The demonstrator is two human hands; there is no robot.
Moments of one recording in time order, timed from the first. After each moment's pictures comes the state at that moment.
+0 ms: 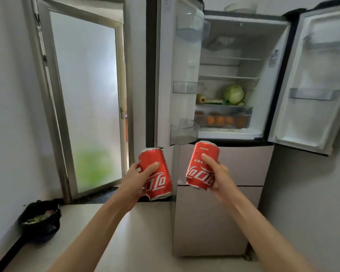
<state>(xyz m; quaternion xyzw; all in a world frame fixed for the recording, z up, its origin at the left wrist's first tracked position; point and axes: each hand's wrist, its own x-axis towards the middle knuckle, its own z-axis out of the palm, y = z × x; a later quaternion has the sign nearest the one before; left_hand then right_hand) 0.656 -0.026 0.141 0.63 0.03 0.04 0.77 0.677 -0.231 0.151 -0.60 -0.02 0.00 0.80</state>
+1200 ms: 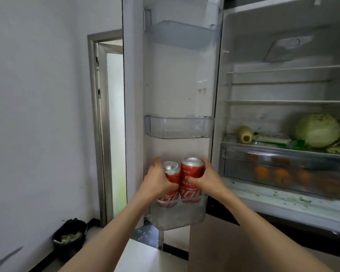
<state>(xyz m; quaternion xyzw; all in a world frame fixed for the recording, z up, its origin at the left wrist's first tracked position) 1.032 -0.142 0.216 0.89 0.16 0.26 0.34 1.130 -0.279 0.208 -0.81 -0.30 -0.02 0.50</state>
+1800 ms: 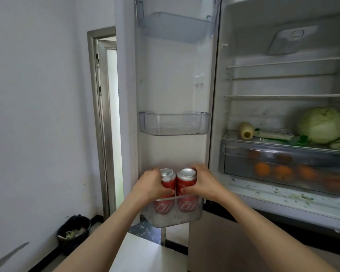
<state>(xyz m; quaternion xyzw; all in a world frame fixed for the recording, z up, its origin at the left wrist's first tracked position) 1.040 -0.134 0.203 0.94 0.18 0.18 0.21 1.137 -0.286 0.204 -0.86 -0.37 -0.01 0.35</state>
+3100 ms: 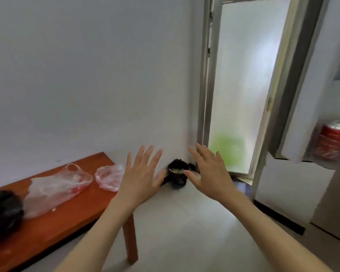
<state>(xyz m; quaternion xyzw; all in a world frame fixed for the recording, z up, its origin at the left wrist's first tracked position) 0.553 0.040 0.118 0.91 0.35 0.20 -0.08 0.726 -0.070 0.126 -0.76 -0.61 -0.11 0.20</state>
